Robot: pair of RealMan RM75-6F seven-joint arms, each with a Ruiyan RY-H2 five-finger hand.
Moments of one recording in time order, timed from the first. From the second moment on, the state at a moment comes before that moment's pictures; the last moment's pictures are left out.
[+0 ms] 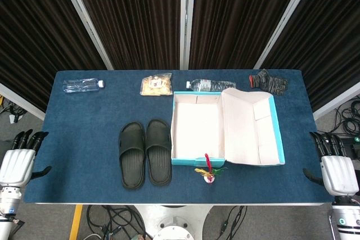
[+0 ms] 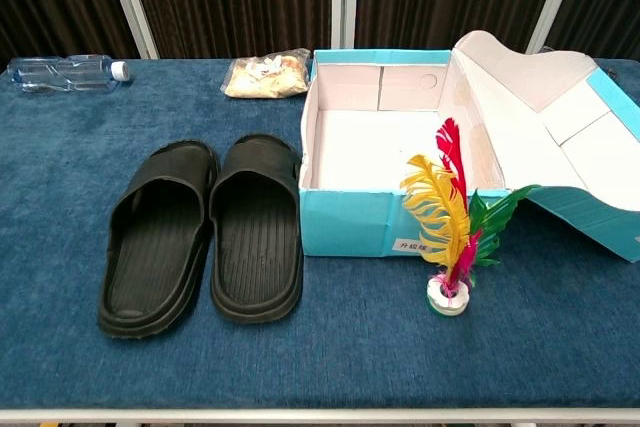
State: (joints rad) left arm -0.13 -1.14 -0.04 -1.61 1.42 1.39 0.17; right arm 0.08 -1.11 0.06 -1.62 -1.48 1.47 -0.09
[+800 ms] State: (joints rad) left arm -0.35 -1.09 -0.15 -1.69 1.47 1.22 0.02; right arm 0.09 -1.06 0.08 -1.62 -1.52 1.49 -0.06
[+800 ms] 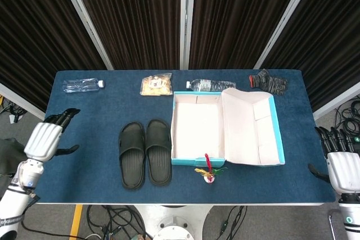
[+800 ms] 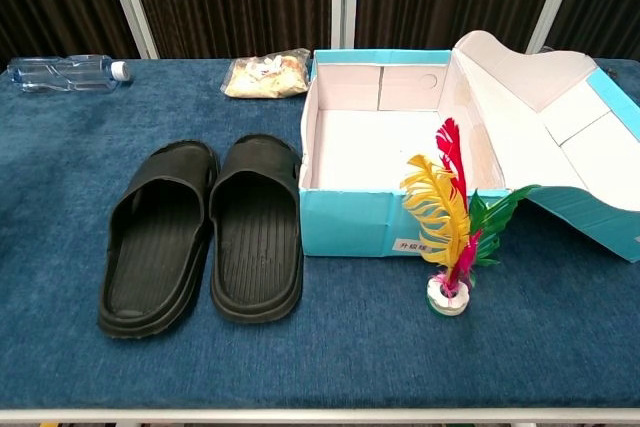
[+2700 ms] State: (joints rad) left arm -1.25 -1.54 -0.03 -1.49 0.16 0.71 0.53; right arm 0.08 -1.06 0.08 -1.57 -1.49 1.48 0.00
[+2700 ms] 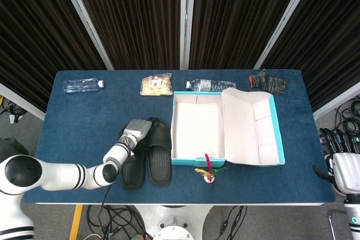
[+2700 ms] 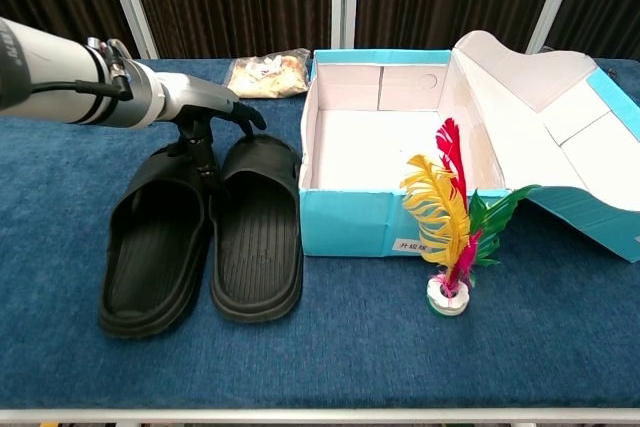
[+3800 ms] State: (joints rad) left arm -0.98 -1.33 -0.23 -1.65 0.52 0.94 0.16; right arm 0.07 -1.06 0.07 -1.57 -1.51 1.51 0.01
